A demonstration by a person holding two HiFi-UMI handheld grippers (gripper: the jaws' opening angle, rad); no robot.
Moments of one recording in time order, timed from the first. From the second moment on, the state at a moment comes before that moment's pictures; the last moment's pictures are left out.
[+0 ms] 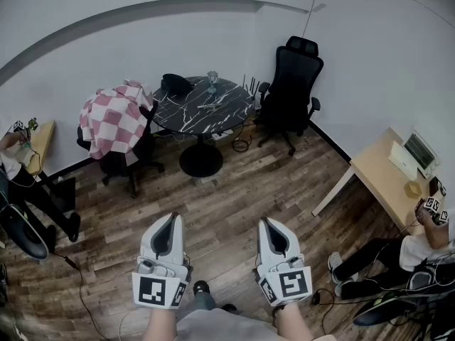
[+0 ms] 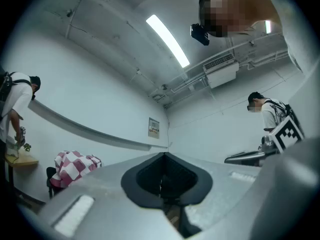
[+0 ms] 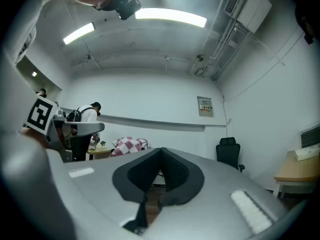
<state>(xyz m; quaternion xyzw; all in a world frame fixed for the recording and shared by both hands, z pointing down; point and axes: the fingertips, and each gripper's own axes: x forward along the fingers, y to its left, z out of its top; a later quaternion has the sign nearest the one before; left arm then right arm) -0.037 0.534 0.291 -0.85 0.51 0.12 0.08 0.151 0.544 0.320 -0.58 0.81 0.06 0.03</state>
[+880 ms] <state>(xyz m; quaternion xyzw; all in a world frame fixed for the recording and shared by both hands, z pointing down) -0.069 0.446 0.278 -0.85 0.50 0.14 0.09 0.120 0.450 0.309 -0.58 0.81 0.06 0.06</state>
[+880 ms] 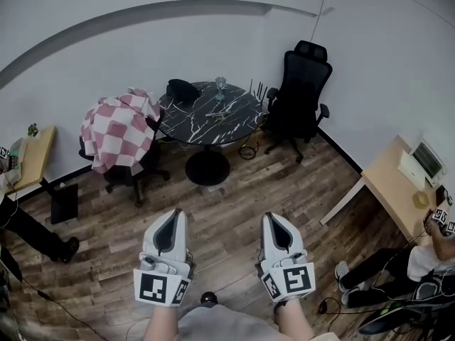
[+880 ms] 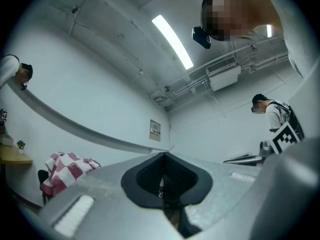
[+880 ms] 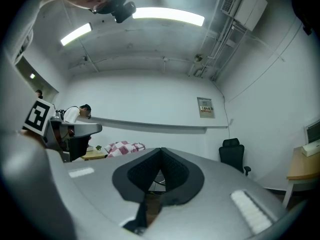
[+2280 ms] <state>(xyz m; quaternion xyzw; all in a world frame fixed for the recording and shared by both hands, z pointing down) -0.109 0.224 0.277 -0.83 0.52 0.16 0.10 0.101 0.217 0.313 -0.59 0.81 0.06 0.05</state>
